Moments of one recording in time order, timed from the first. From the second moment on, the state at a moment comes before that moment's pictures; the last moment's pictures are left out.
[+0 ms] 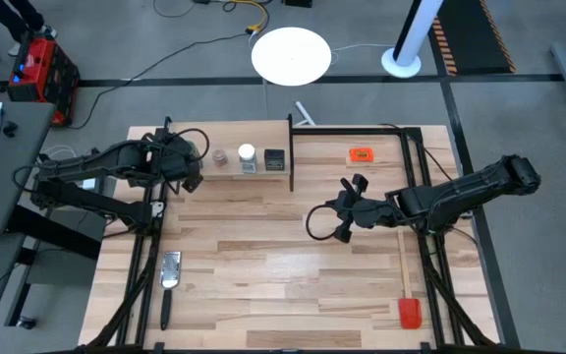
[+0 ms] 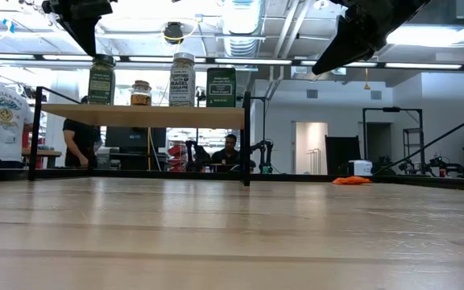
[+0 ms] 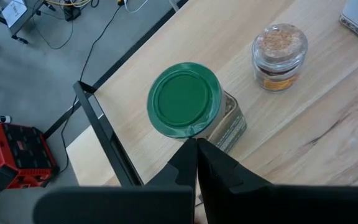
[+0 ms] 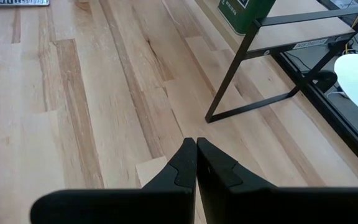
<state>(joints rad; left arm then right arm) 0.11 1.07 1.25 -1.49 -0.73 -0.63 0.23 1.21 0.84 -0.33 0.57 0.26</state>
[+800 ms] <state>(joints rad) 0.07 1.06 1.33 -1.28 -0.72 -0.54 0.23 1.21 0.84 -0.34 0.57 0.26</state>
